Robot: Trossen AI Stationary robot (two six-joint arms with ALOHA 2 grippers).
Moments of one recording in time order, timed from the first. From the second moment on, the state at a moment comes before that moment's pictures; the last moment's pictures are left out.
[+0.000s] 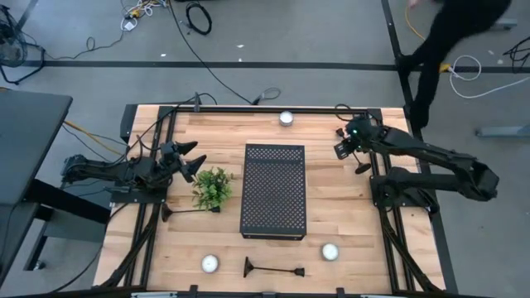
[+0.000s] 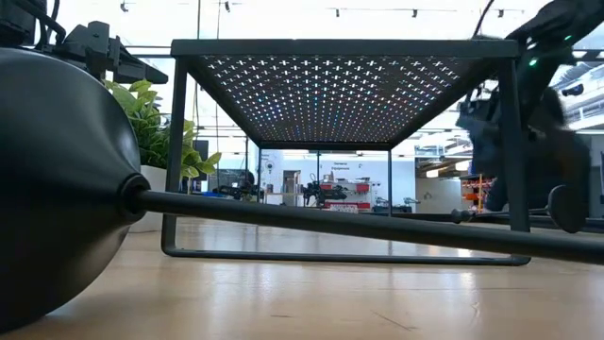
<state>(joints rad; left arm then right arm) -0.13 0.07 0.01 0.12 -0.74 -0.33 -0.64 0.97 0.58 -0.69 0.23 0.34</state>
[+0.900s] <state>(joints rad) -0.13 0.07 0.01 0.12 -0.74 -0.33 -0.71 1.45 0.59 -0.49 0.26 0.25</state>
